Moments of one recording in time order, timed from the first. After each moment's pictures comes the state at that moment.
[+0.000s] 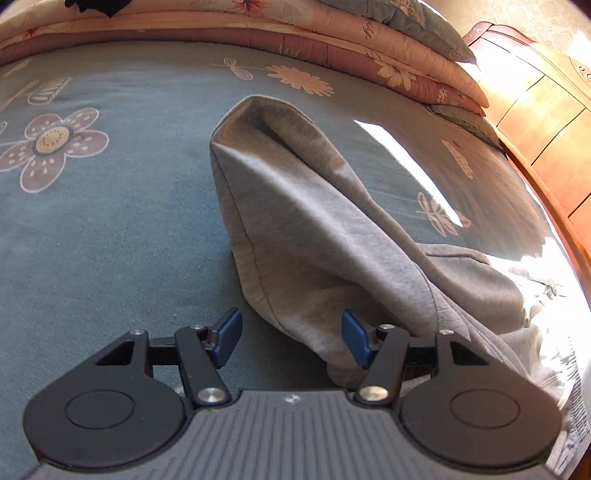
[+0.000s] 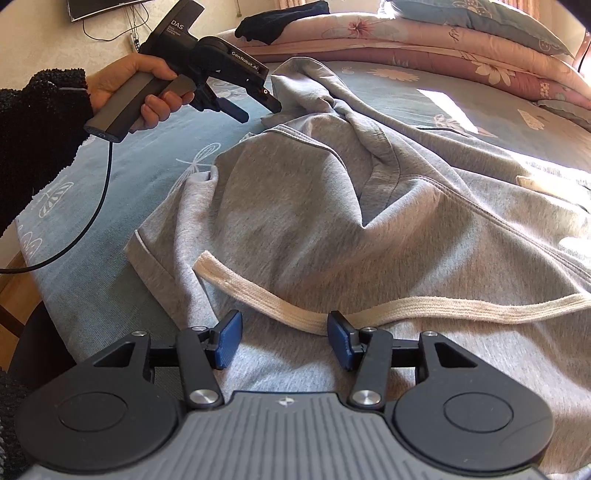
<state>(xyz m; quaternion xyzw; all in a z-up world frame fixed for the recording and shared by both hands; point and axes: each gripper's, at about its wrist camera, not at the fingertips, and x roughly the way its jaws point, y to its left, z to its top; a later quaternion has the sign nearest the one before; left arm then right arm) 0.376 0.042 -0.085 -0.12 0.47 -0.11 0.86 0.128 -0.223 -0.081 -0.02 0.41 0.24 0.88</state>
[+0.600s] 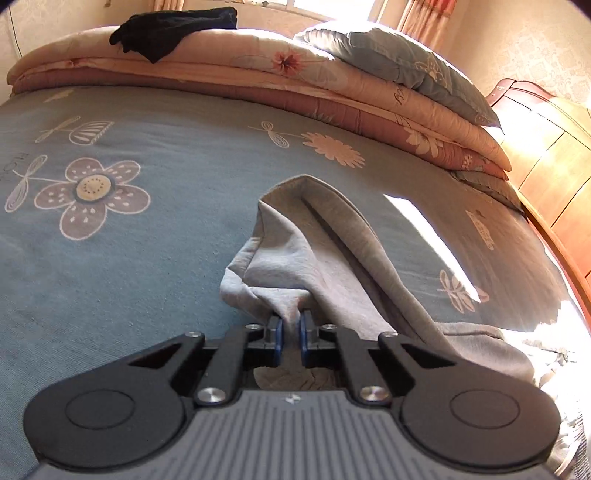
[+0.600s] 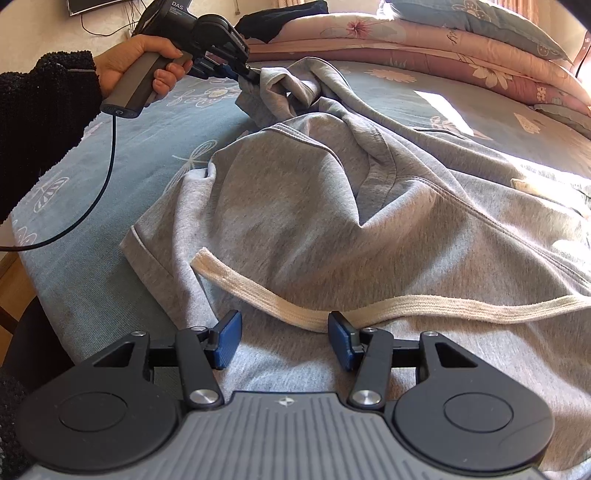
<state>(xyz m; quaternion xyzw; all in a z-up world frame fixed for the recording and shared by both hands) 0.384 0.069 -0.041 -0.10 0.37 -0.02 0.92 0.125 -0.222 -0.081 -0.04 0.41 0.24 0.88</state>
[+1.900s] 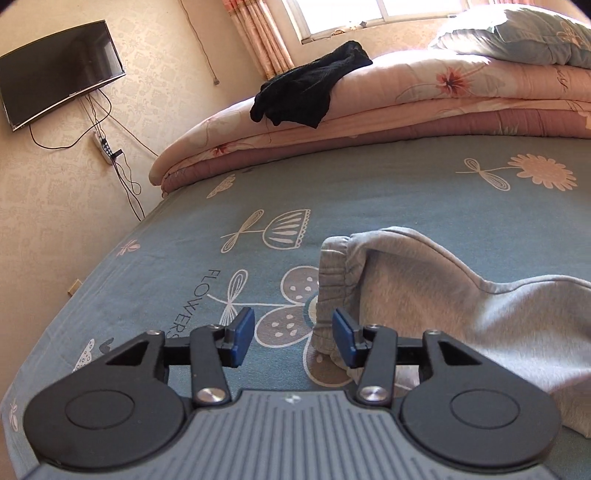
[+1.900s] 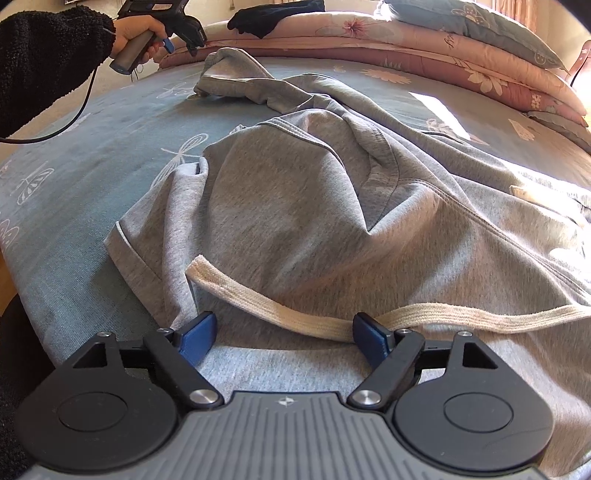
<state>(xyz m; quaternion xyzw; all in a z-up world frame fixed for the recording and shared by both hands) 0.455 0.151 -0.022 0.11 0.35 0.22 0.90 0.135 -0.209 -0.088 -0.06 0.41 0.21 0.89</state>
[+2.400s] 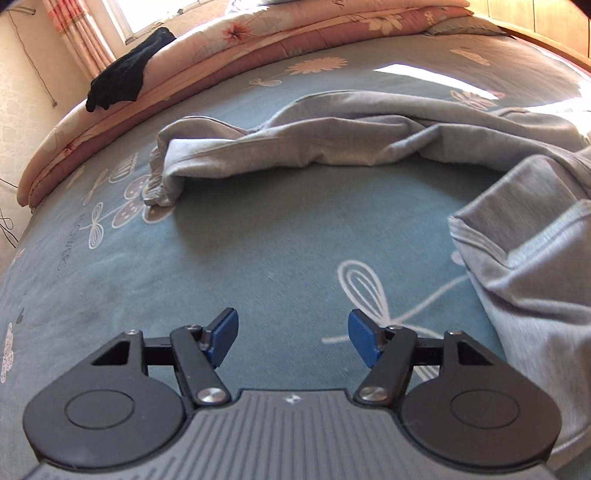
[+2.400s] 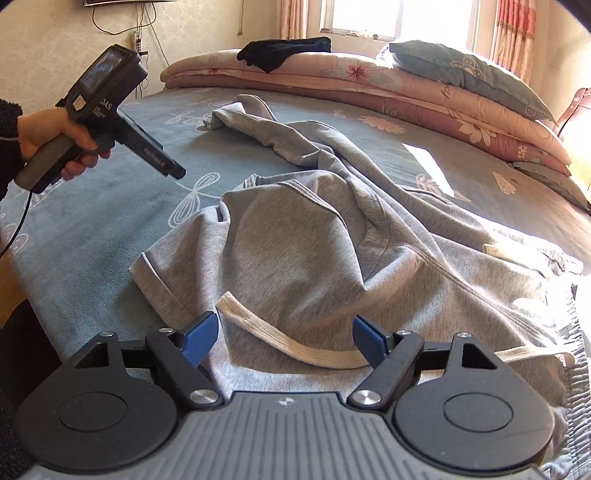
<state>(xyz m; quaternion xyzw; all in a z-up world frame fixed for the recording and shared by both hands) 0.258 0.071 -0.080 0.17 0.43 -0.05 0.88 0.102 -0.195 -0.042 -0.10 0.34 0.21 0.91</state>
